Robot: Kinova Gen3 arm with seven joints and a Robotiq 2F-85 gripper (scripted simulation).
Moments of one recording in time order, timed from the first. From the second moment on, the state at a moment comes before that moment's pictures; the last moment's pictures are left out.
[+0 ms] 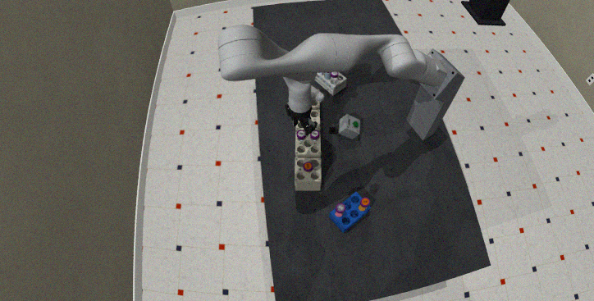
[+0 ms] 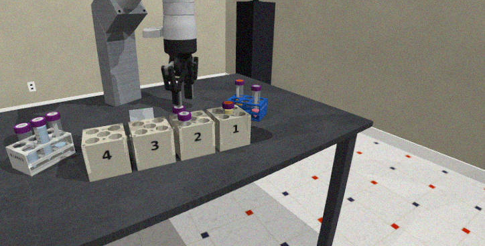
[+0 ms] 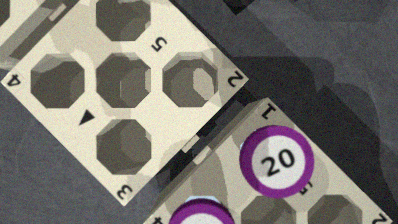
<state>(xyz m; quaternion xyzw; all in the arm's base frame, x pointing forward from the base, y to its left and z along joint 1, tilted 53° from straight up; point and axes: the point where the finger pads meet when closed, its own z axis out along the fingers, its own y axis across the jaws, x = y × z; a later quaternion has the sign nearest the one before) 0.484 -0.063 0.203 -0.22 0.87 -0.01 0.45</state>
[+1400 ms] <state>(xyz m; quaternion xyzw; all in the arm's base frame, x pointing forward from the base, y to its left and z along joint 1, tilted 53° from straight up) 0.445 -0.072 0.233 -0.22 0.87 -0.01 0.45</state>
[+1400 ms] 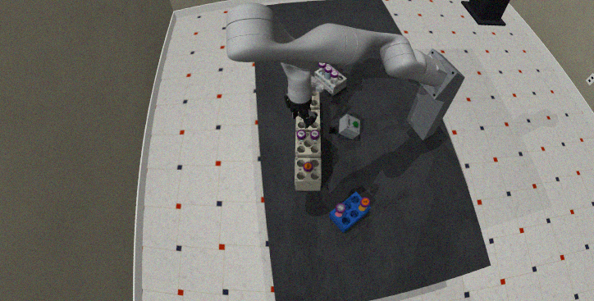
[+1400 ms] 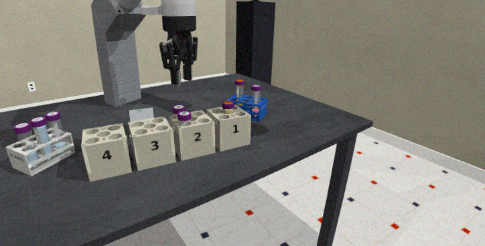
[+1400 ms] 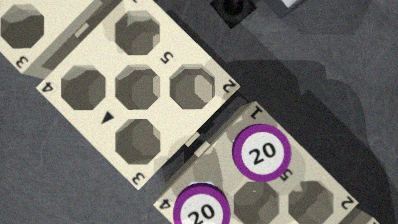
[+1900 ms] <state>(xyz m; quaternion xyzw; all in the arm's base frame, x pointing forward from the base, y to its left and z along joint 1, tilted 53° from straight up) 0.432 -0.075 0.244 -0.22 0.87 -0.01 0.45</state>
